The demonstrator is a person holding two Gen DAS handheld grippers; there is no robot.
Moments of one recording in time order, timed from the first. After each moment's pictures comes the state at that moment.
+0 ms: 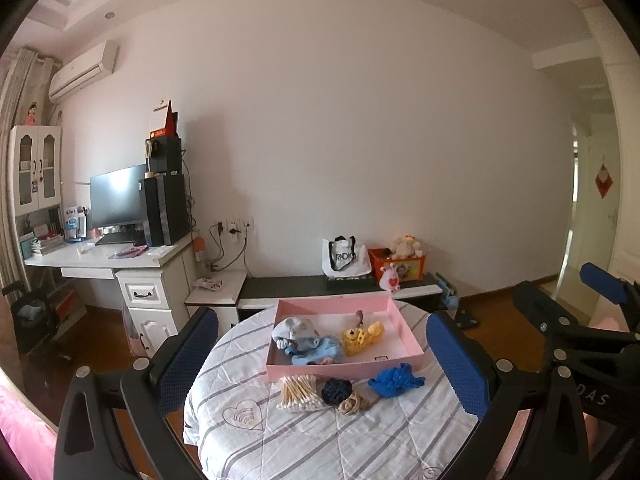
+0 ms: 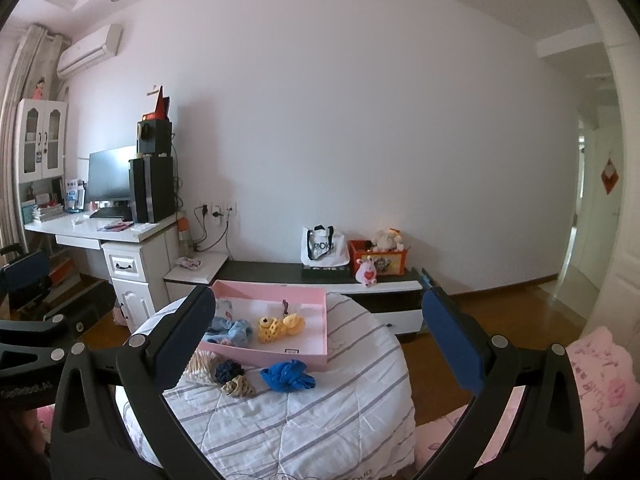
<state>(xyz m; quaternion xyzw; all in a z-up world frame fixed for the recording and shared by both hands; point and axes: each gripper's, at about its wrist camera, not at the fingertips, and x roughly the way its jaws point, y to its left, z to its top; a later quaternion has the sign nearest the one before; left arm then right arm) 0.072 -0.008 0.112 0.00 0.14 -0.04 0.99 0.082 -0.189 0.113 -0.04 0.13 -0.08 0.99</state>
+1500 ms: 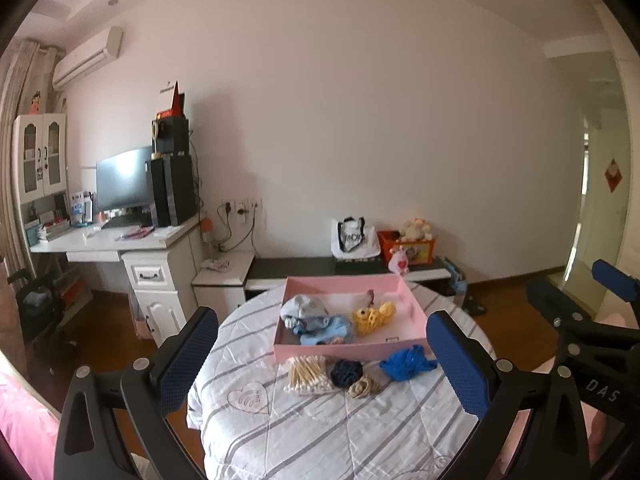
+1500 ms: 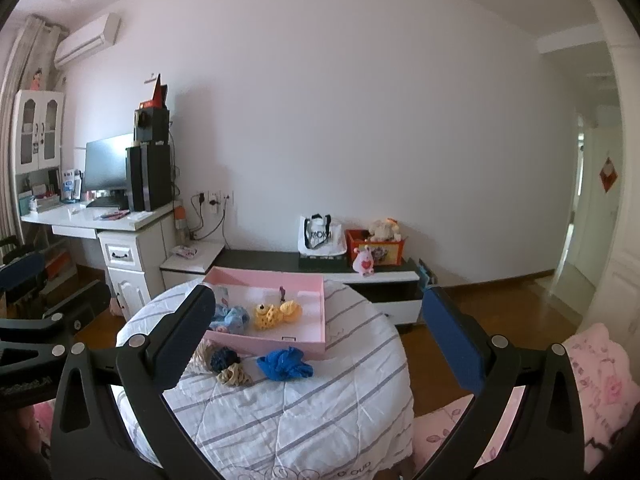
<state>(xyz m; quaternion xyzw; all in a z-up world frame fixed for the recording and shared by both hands) 0.096 -0.008 0.094 0.00 0.18 -0.03 0.98 0.098 -0.192 0.097 -0.04 0.16 -0.08 0.98</state>
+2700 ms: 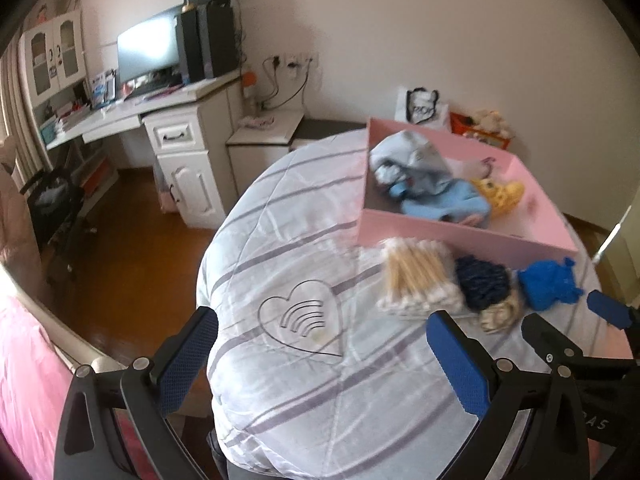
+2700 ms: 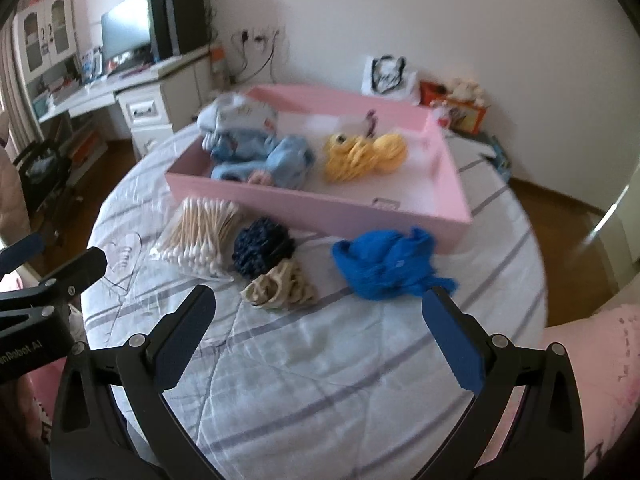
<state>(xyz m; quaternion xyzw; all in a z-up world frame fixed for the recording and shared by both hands) 0.293 0.069 -0.045 -0.04 0.41 0.05 0.91 0.275 -0.140 -0.084 -0.05 0.44 0.02 0.89</state>
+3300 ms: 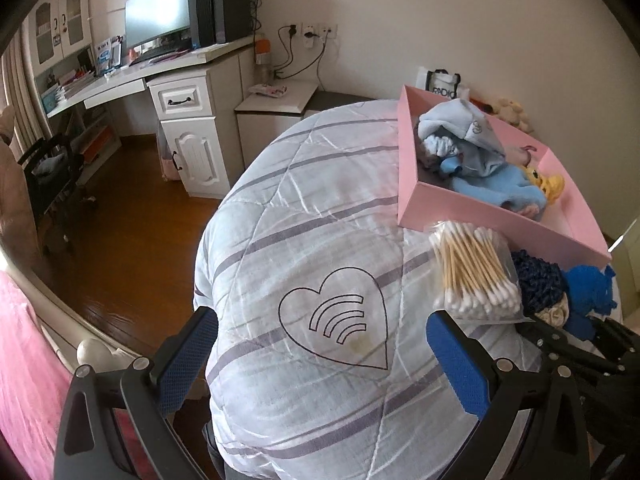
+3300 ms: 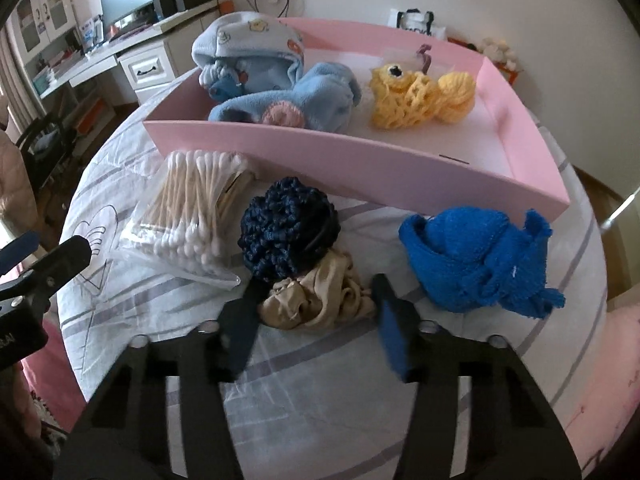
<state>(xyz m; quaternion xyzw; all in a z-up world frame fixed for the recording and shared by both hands) 0.331 0.103 -0.088 -0.07 0.44 0.06 0.89 0.312 -0.129 -0.132 -0.04 0.50 0.04 0.86</state>
